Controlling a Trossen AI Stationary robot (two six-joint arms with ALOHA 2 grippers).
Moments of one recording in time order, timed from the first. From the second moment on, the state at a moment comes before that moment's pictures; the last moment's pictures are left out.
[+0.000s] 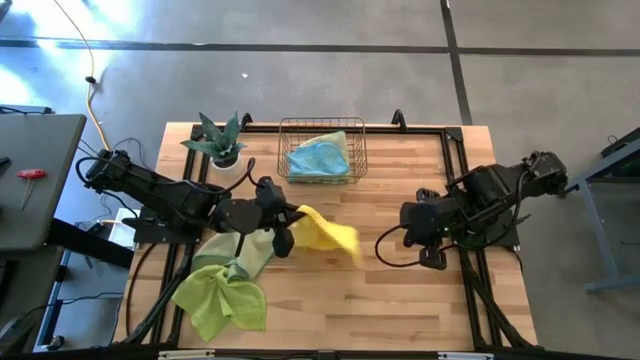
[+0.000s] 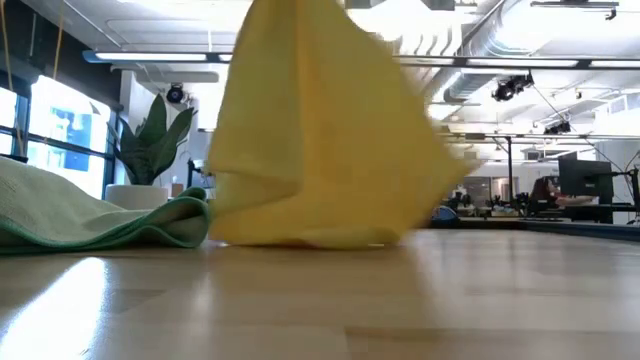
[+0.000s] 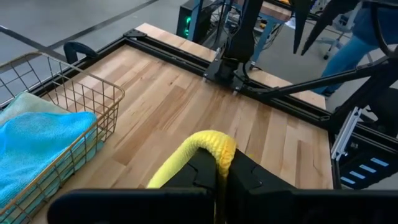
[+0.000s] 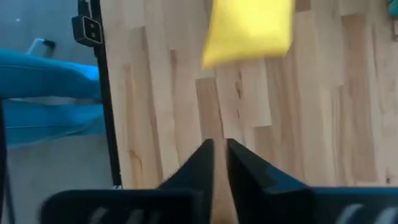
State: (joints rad) left arm -0.25 1.34 1.28 -0.47 -0.58 -0.55; right arm 0.42 1.39 1.69 -1.48 -0.02 0.54
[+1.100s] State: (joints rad) left arm -0.25 1.34 1.28 -0.49 -0.45 -0.55; right arm 0.44 1.70 1.69 -0.82 0.64 0.54
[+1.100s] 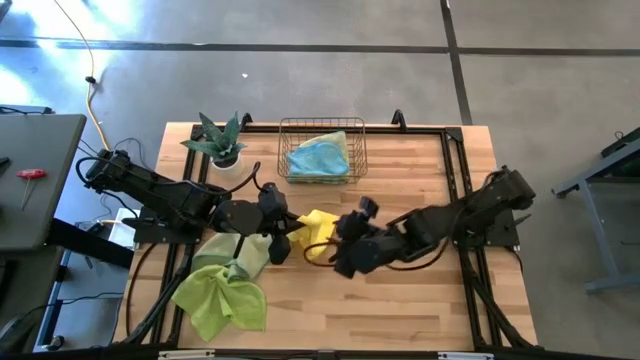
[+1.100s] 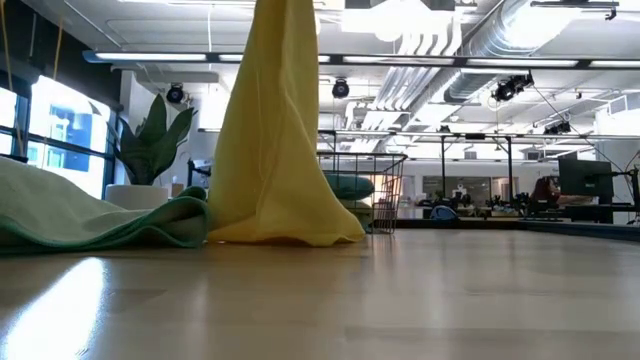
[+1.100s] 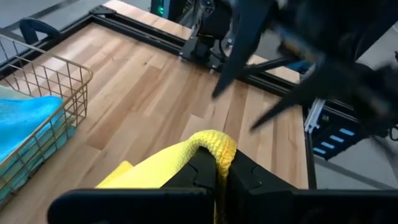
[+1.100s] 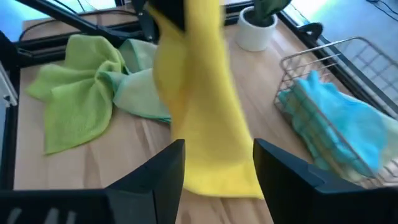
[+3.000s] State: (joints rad) left arm 0.08 1.32 1.28 -0.53 -0.16 -0.53; right arm 0.49 1.53 0.69 0.50 0.87 0.93
